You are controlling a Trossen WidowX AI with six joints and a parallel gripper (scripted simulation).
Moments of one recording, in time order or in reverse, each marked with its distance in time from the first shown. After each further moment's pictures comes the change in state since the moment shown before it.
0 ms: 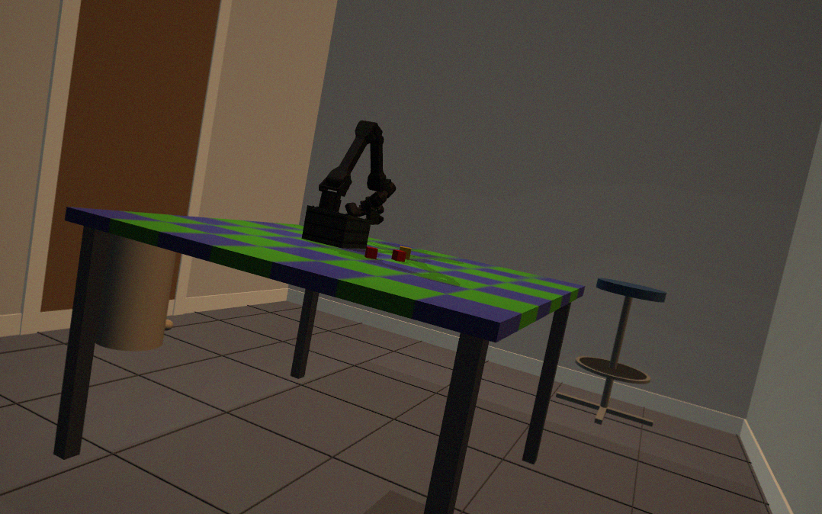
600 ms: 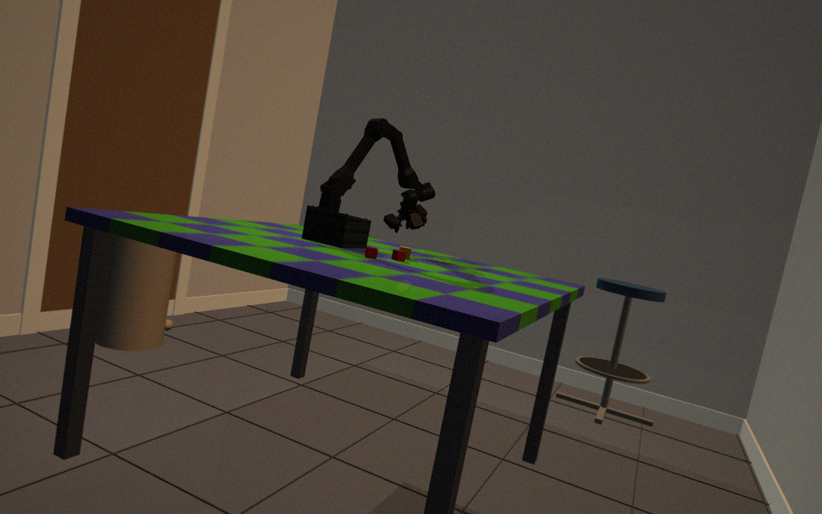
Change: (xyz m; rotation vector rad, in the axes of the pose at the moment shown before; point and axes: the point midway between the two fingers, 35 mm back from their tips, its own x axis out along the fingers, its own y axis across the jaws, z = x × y) arm -0.179 0.051 0.141 -0.034 -0.465 0.238
